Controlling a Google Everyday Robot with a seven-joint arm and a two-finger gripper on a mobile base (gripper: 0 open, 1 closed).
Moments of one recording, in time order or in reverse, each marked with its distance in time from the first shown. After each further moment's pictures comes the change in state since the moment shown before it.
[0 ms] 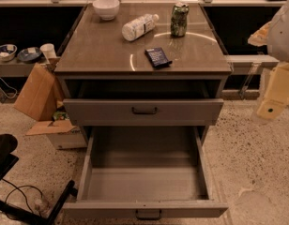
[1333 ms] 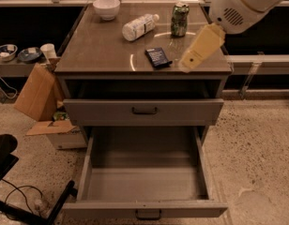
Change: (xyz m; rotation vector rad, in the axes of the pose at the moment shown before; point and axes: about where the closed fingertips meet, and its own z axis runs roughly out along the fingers) arm -0.107 -0.092 0.026 0.155 -0.279 0.233
